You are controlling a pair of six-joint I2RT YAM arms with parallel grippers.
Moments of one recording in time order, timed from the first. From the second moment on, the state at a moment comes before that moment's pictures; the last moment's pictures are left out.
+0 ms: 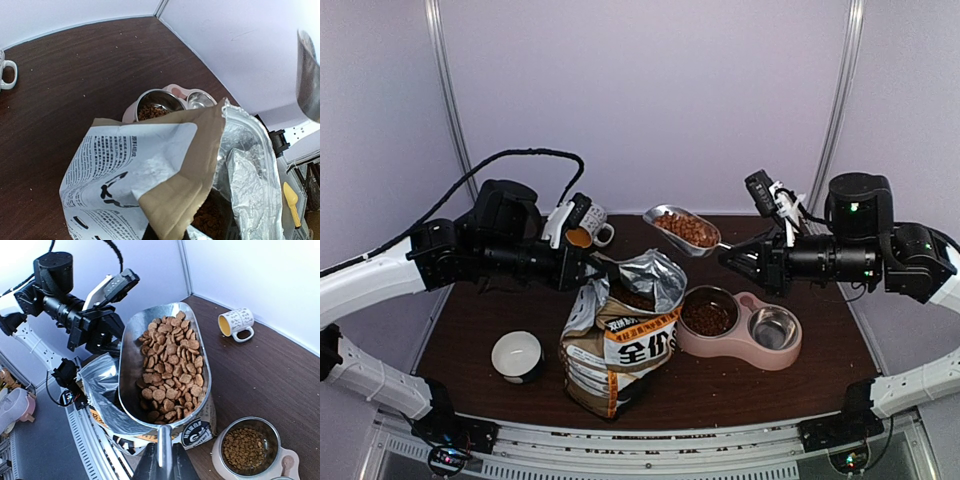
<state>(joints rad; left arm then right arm) -0.95 1.22 1.16 -0.47 0.13 -0.46 1.06 0.99 1.17 -0.54 -0.01 0.25</state>
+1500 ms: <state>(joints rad) -0.92 1.21 1.15 -0.47 0.13 -0.46 0.98 0.53 0.75 -0.94 0.39 0.65</state>
